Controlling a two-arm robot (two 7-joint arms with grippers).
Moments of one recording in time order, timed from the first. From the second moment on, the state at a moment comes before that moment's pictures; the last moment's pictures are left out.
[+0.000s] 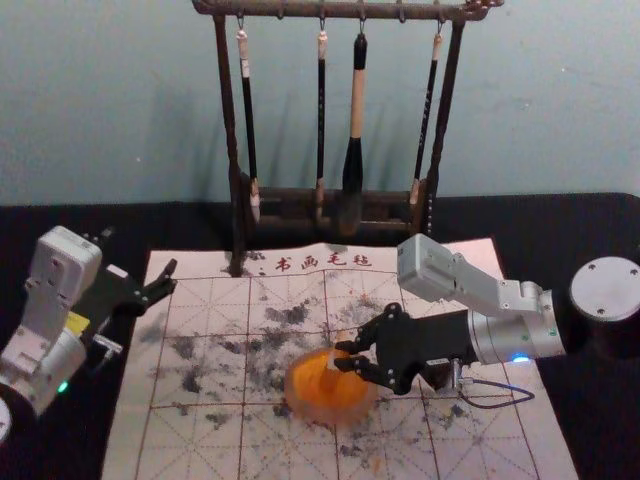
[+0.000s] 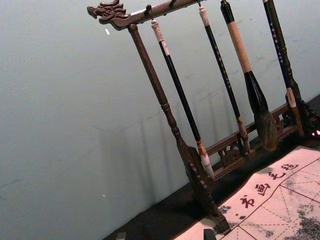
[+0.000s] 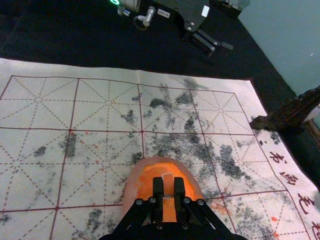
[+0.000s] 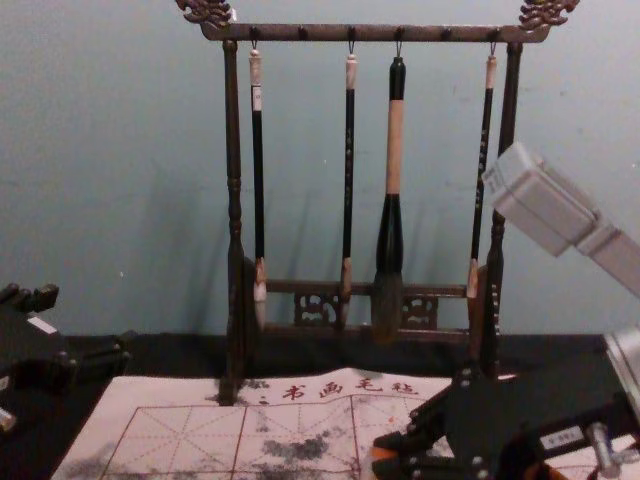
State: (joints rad) left arm -0.20 0.60 0.45 -1.41 -0.25 -0.12 0.03; right arm 0.63 0.54 -0.81 -1.29 0.23 0.04 0.90
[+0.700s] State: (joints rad) left arm -0.20 0.60 0.45 -1.41 -0.25 -0.12 0.03; right arm 0.64 0.56 -0.79 -1.27 0.23 0.05 0.88
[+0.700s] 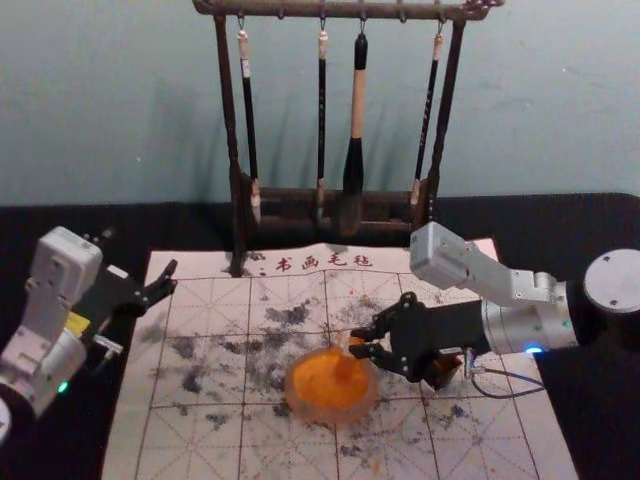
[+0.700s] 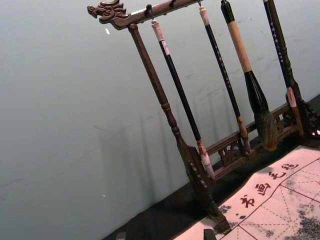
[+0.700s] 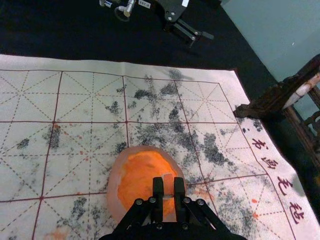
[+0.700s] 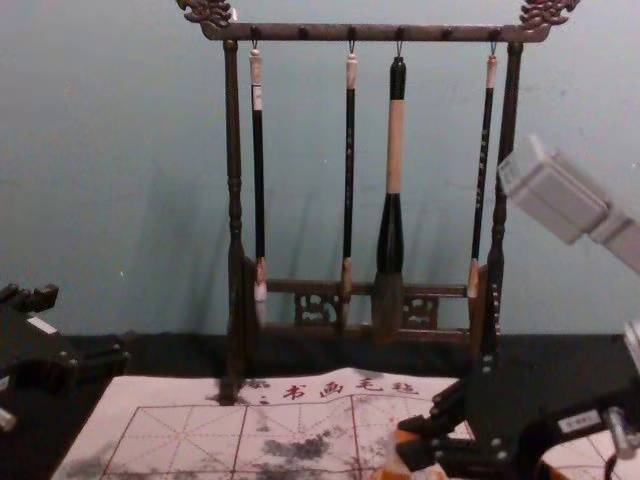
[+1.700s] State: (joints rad) left arm -0.20 0.60 0.45 -1.41 -0.25 -0.12 0.03; right arm 0.60 0.61 -0.81 -1.37 0.25 0.04 0.92
